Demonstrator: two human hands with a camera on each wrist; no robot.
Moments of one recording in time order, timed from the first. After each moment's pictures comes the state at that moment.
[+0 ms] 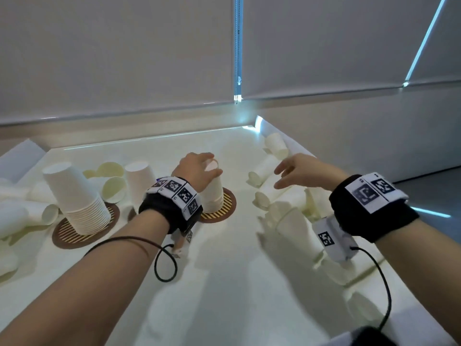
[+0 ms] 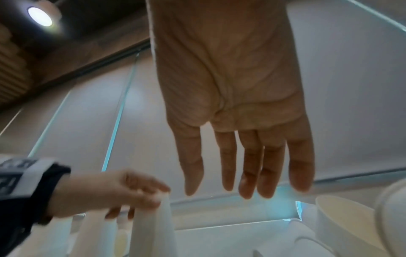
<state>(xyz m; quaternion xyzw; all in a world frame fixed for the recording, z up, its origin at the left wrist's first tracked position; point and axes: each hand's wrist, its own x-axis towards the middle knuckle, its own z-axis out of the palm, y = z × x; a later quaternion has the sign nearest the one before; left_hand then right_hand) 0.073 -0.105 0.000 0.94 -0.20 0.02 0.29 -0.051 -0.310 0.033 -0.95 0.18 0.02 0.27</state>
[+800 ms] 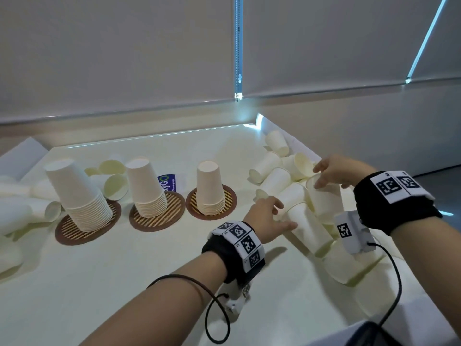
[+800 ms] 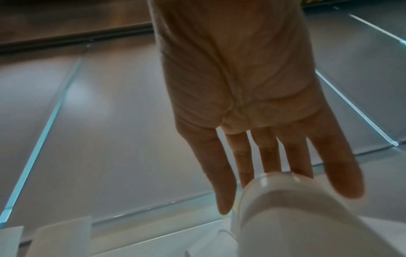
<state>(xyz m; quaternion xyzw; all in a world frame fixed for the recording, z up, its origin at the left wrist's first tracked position) -0.030 -0.182 -0.071 0.85 -0.34 -0.14 0.37 -0.068 -0.362 0.025 -0.92 0.31 0.03 0.24</state>
